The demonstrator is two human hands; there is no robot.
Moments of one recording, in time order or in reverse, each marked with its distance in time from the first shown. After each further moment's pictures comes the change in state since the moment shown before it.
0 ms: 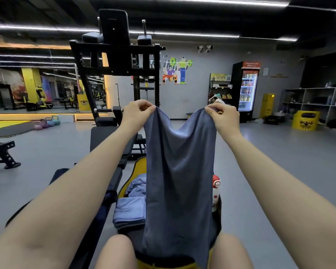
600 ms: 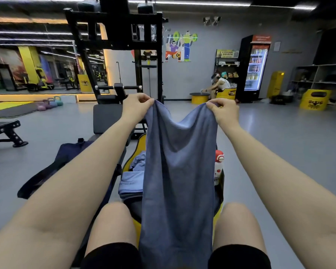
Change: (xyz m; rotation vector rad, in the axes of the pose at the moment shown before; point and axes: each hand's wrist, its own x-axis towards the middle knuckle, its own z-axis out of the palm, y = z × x) left_hand -0.043 -0.046 0.020 0.079 0.010 -0.153; right_hand -0.048 0.052 0.029 -0.034 -0.061 0.111
